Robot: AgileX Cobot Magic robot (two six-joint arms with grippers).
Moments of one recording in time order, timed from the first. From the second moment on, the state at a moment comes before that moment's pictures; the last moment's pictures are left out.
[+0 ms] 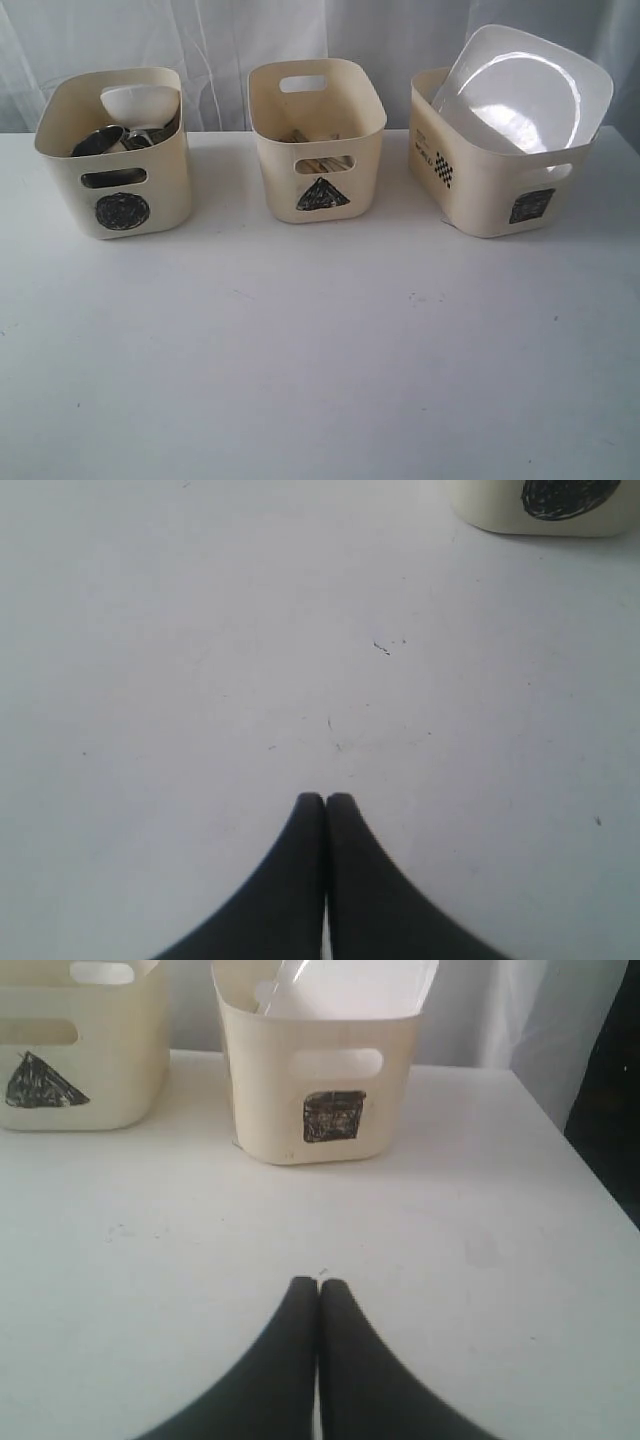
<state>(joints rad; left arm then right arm) 0.08 0.04 0.02 0.14 0.50 -0.24 -0.14 0.01 0.00 0.13 0.32 -0.14</state>
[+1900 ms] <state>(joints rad) 0.08 0.04 0.02 0.14 0.50 -0.24 -0.15 0.01 0.00 0.10 0.34 -0.17</state>
